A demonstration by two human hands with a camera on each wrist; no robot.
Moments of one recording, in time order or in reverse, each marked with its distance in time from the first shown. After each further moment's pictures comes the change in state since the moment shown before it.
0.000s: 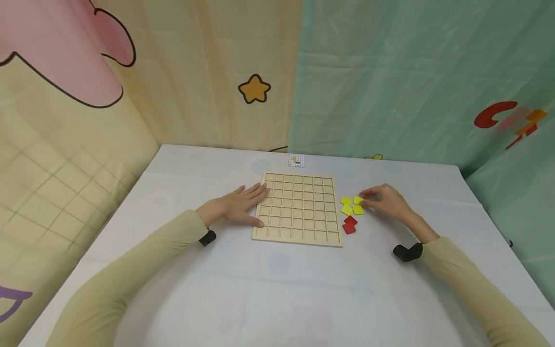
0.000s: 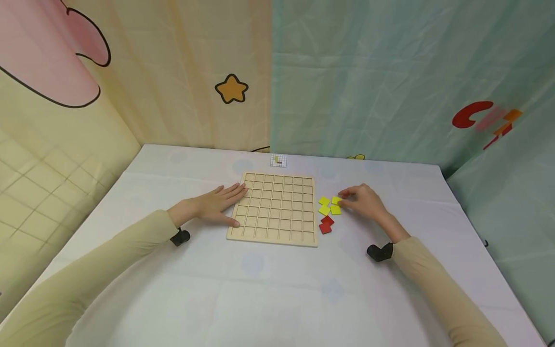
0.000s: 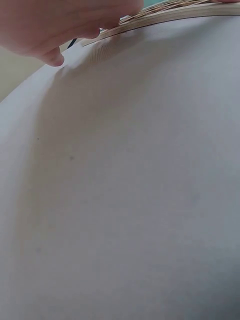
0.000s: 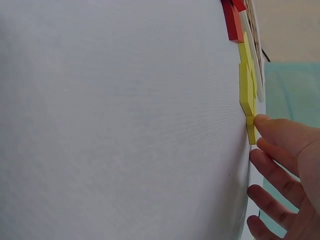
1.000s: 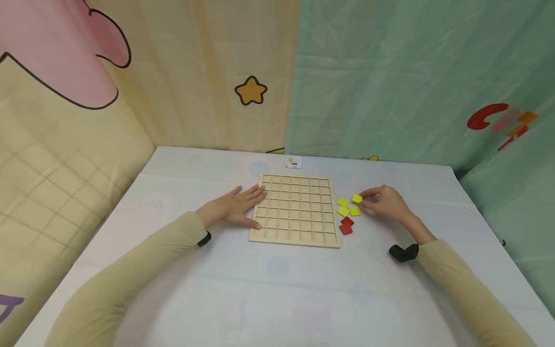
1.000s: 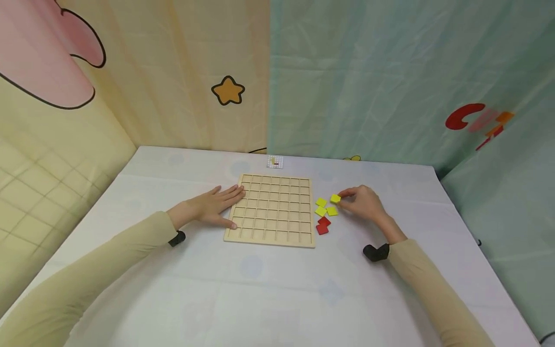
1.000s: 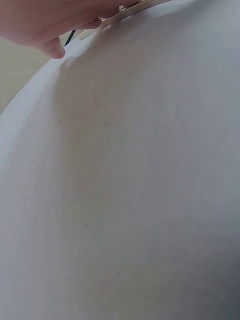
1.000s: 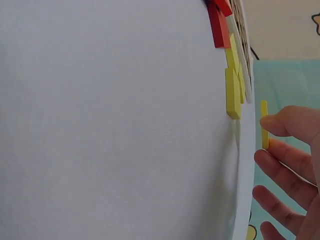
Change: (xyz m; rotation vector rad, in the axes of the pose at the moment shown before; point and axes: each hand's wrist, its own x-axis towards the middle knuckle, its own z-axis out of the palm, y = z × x) left_hand 0.005 0.003 0.000 0.114 -0.001 -0.011; right_hand -0.007 0.001 -0.005 -0.027 0.056 0.004
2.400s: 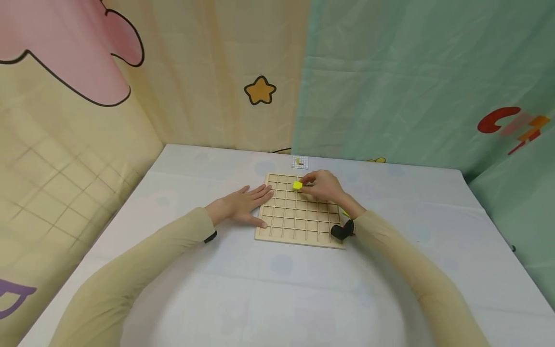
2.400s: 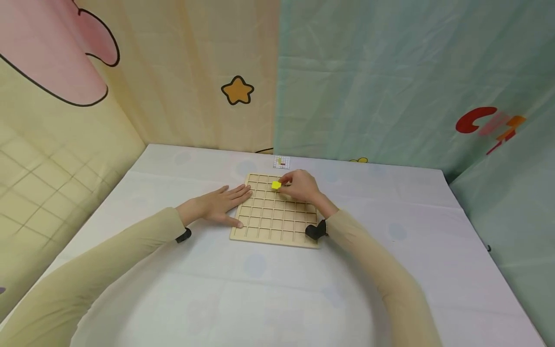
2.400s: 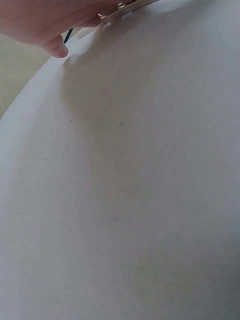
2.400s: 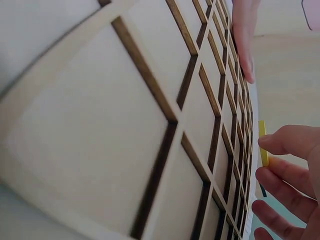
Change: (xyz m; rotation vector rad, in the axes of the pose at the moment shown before) left_hand -0.001 0.002 -0.003 0.027 -0.019 0.016; right_hand 0.090 -0.133 0.061 0.082 -0.058 -0.223
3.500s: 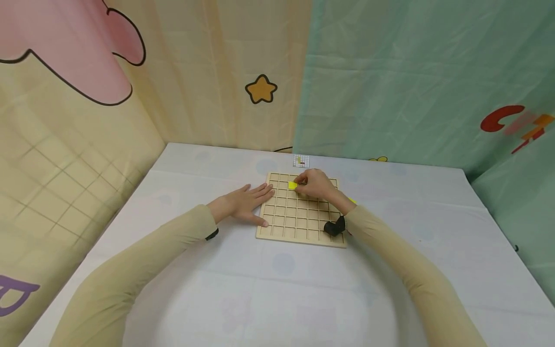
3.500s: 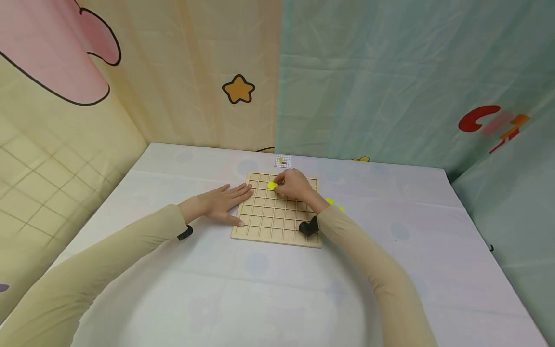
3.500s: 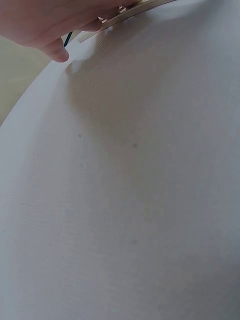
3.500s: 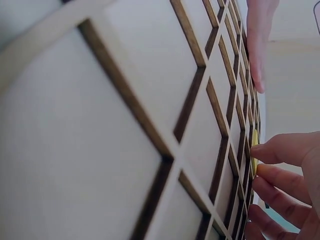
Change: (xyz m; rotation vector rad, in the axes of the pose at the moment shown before) left_hand 0.002 0.001 -0.005 0.006 -0.043 -0.016; right_hand 0.019 -0.008 0.013 -0.001 -0.070 0.019
